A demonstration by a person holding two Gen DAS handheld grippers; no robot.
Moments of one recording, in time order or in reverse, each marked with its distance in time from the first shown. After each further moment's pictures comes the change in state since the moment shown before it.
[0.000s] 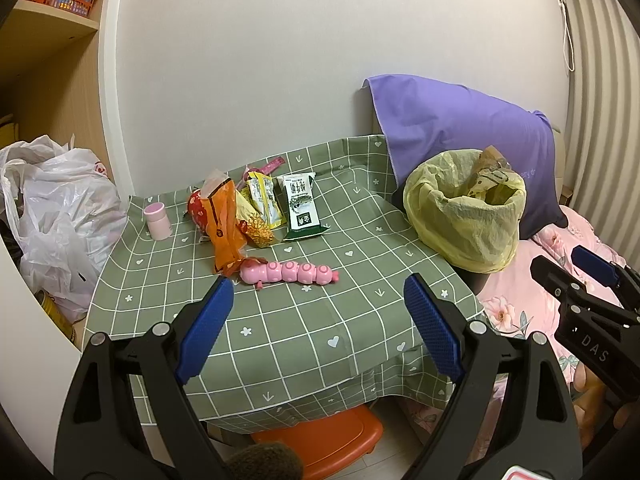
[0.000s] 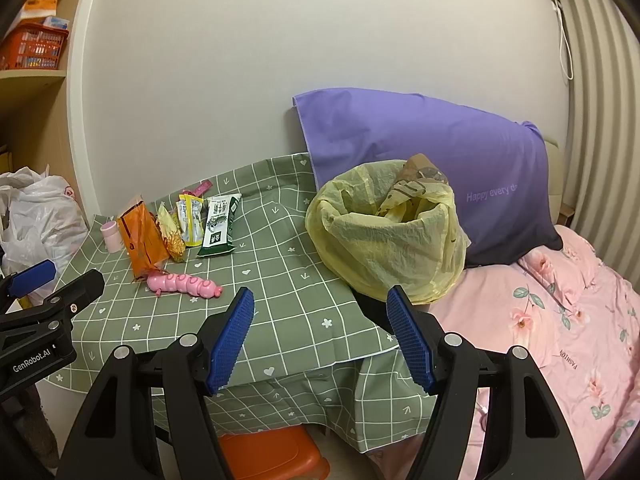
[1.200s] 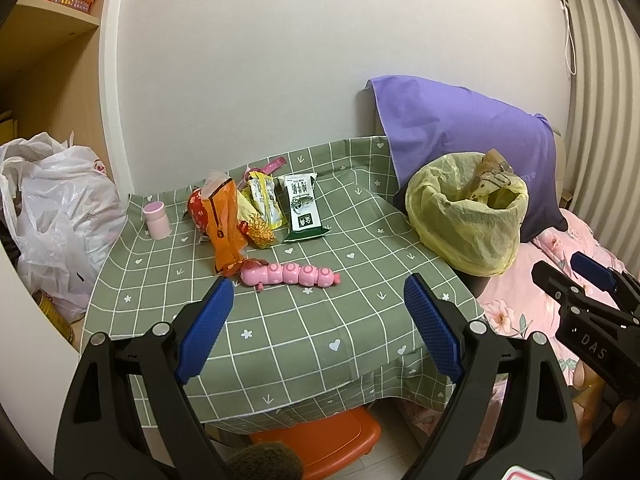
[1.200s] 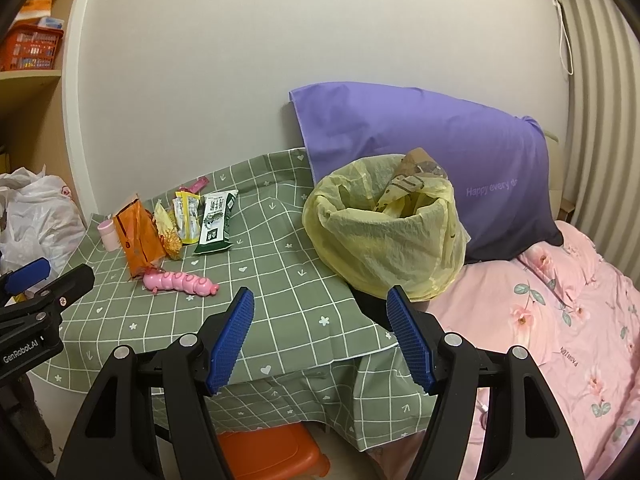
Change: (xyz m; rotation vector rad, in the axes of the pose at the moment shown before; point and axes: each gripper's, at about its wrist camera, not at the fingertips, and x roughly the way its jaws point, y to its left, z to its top) left arm 0.004 0.001 0.005 -0.010 -0.002 -0.005; right arm 0.008 -0.006 -0.002 0.011 0.005 0.003
